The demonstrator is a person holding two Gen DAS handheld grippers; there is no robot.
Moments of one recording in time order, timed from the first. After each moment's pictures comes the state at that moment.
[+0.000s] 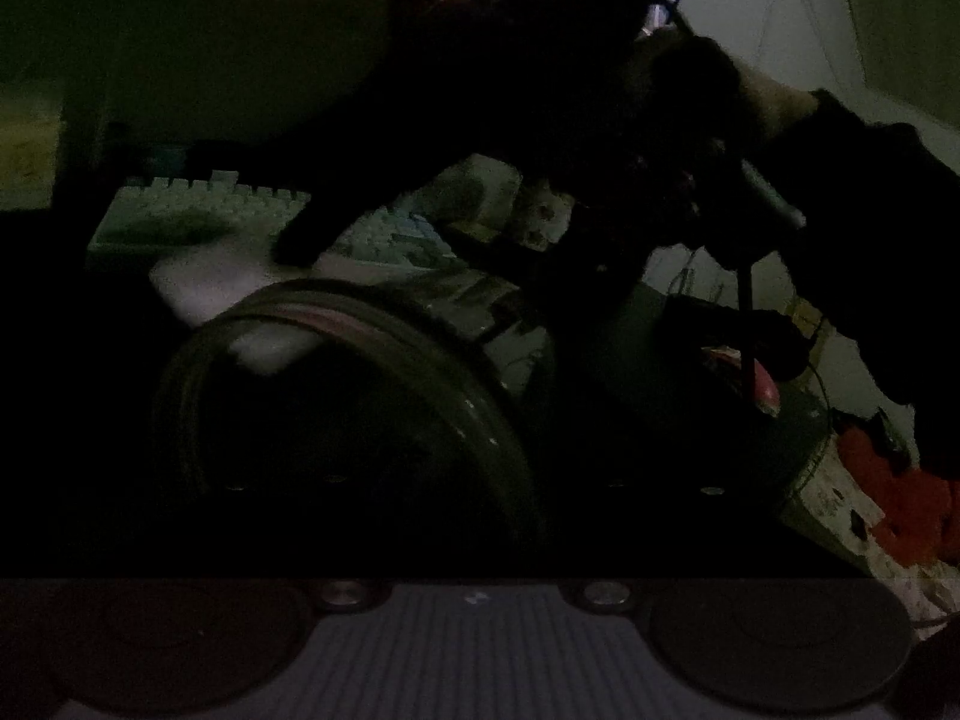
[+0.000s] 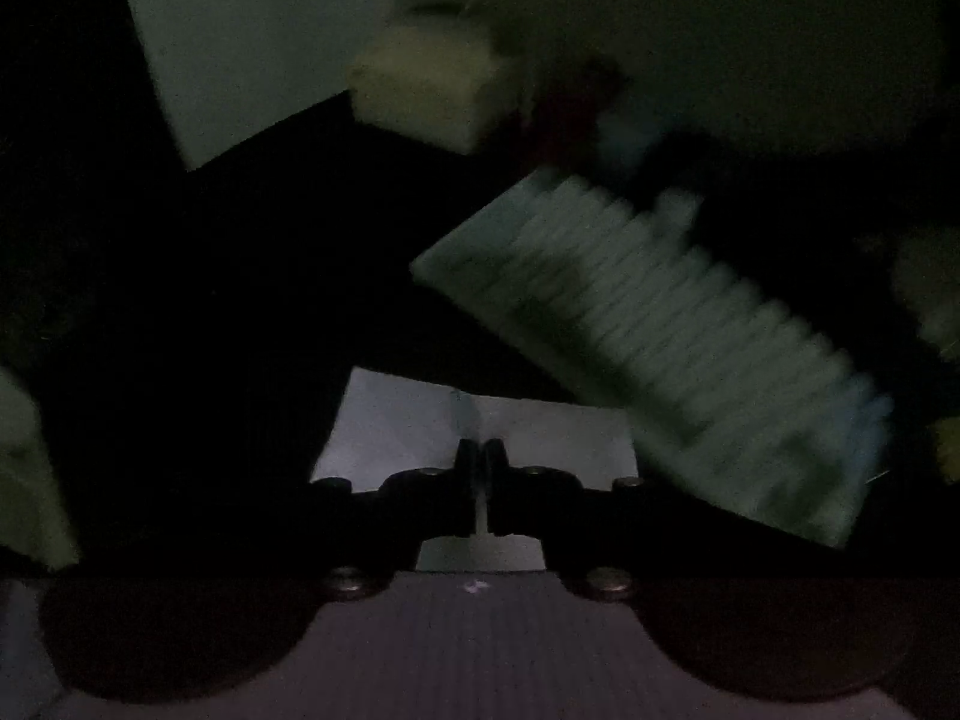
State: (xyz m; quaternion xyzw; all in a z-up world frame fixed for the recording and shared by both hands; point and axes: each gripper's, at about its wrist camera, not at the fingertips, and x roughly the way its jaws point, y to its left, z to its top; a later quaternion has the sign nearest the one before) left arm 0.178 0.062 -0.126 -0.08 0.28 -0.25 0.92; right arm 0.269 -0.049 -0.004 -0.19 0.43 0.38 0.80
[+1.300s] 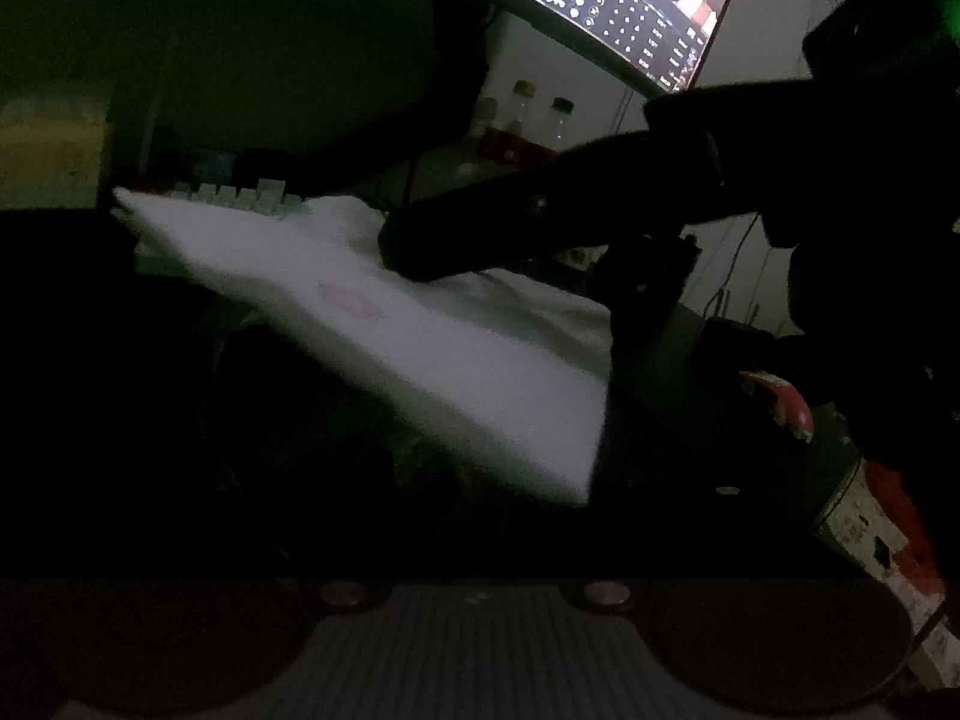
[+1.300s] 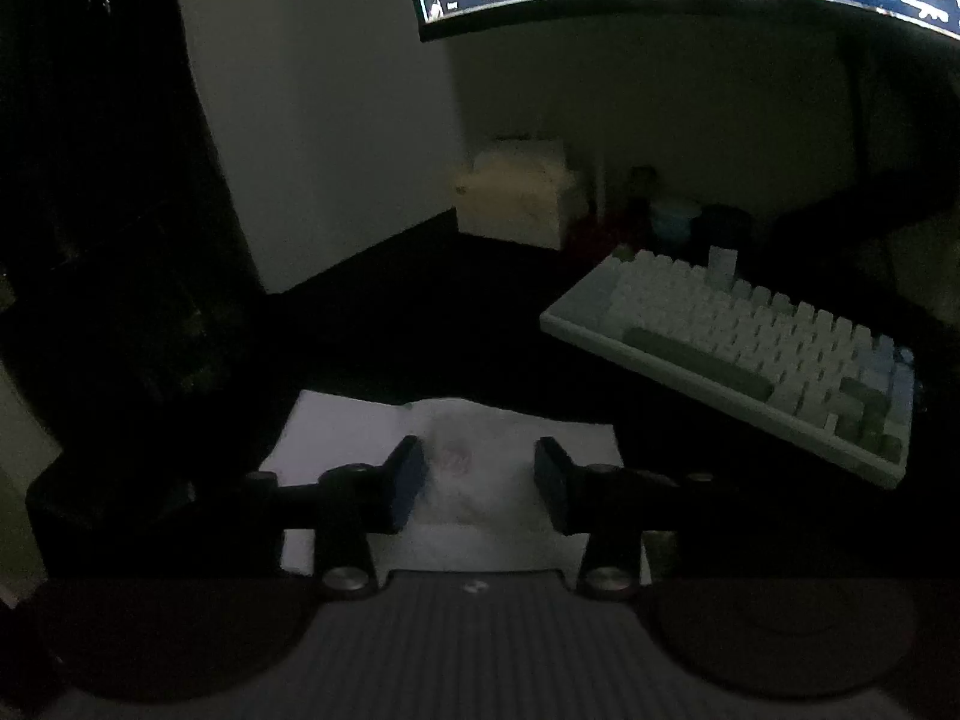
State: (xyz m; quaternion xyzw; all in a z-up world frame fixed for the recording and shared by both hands) left arm 0.172 0.063 -0.122 -0.08 0.28 -0.21 0.93; right arm 0.158 -0.086 -0.005 -0.07 0.32 0.44 0.84
